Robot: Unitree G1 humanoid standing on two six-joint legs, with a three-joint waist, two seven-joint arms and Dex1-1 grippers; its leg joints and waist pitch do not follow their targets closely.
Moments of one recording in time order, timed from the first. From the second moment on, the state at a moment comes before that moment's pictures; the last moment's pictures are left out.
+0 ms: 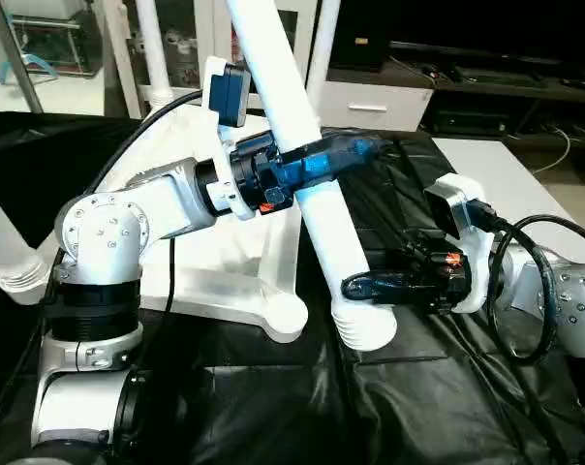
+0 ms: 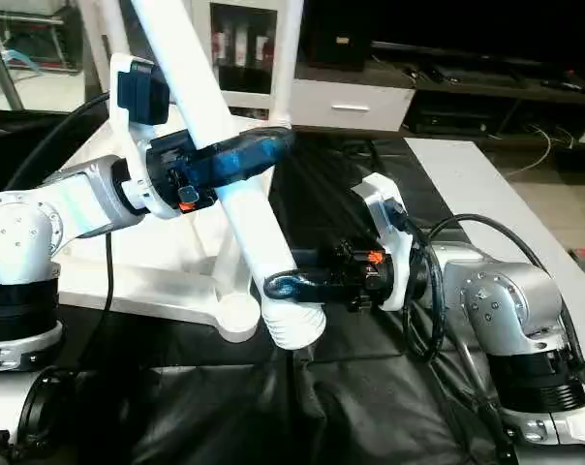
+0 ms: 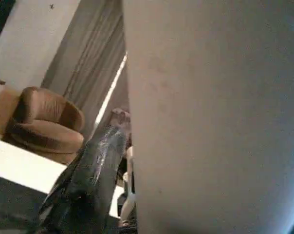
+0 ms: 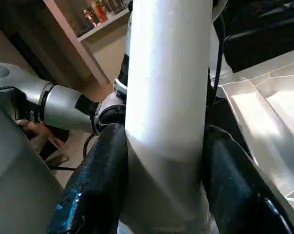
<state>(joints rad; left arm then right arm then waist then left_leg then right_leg) -0.78 0.25 0.15 -0.01 -1.04 1.06 -0.77 -0.48 -0.55 0.04 -0.09 0.88 0.95 1.25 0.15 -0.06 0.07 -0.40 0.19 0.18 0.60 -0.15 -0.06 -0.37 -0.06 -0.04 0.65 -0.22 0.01</state>
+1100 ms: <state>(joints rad) -0.80 0.24 -0.11 -0.01 -0.48 0.75 -0.38 -0.66 -0.21 0.26 0.16 0.26 0.53 0.60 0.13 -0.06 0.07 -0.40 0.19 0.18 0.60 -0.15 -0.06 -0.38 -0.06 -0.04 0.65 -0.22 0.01</state>
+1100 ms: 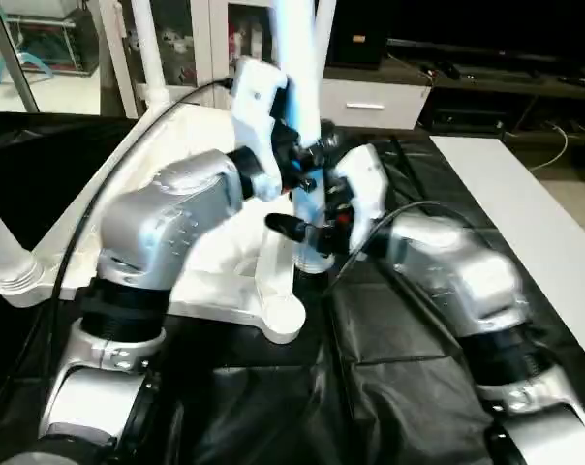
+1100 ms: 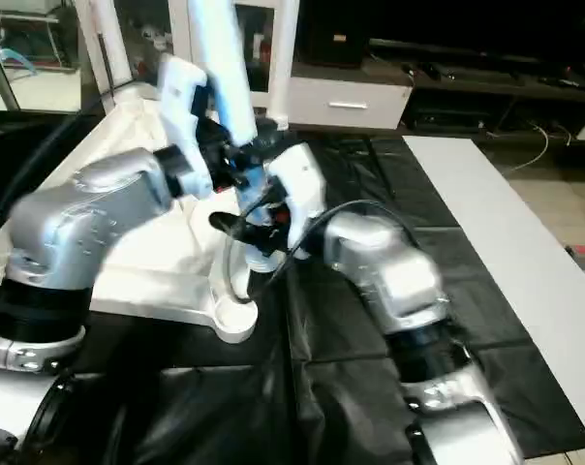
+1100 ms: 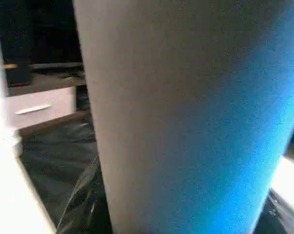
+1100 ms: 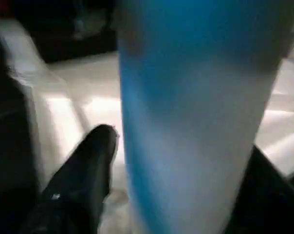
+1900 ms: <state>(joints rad) -0.80 0.19 -0.04 0.00 -0.48 0.75 -0.42 -0.66 -0.13 0.21 0.23 0.27 0.45 0.63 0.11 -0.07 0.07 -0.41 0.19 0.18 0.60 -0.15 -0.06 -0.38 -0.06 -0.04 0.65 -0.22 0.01</state>
